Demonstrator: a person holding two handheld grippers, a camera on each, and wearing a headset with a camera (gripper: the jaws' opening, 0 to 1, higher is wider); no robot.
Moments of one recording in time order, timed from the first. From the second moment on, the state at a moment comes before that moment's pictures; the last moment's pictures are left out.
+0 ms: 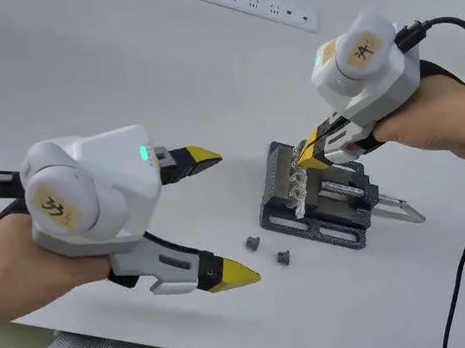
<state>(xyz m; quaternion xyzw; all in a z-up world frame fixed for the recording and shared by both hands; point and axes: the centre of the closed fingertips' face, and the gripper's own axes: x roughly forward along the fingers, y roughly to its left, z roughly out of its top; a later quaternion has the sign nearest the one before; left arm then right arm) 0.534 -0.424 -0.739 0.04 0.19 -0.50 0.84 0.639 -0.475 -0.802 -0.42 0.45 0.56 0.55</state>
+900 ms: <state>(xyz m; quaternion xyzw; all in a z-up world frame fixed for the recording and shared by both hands) 0.528 -0.426 -0.723 0.06 0.19 -0.50 0.84 0.632 -0.498 -0.769 -0.33 0.42 0.55 0.64</state>
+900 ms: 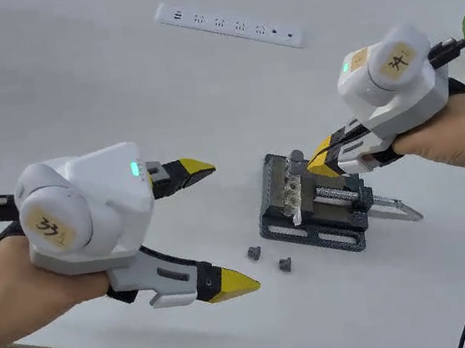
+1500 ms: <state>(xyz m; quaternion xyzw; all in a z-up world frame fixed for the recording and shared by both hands) 0.520 -0.429 -0.711 0.08 0.20 -0.49 0.85 0.593 -0.518 -0.730 -0.20 0.37 0.56 0.72</state>
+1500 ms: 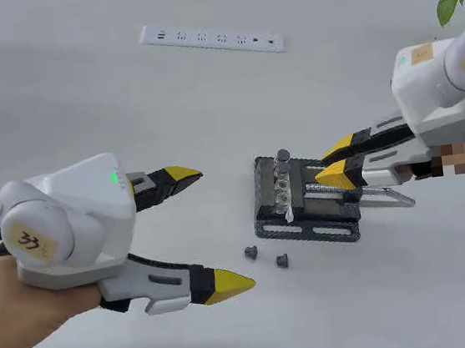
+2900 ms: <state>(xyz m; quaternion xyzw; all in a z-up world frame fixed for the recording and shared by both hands) 0.500 -0.429 -0.722 0.08 0.23 -0.49 0.84 0.519 -0.512 -0.798 -0.12 0.30 0.60 0.73</state>
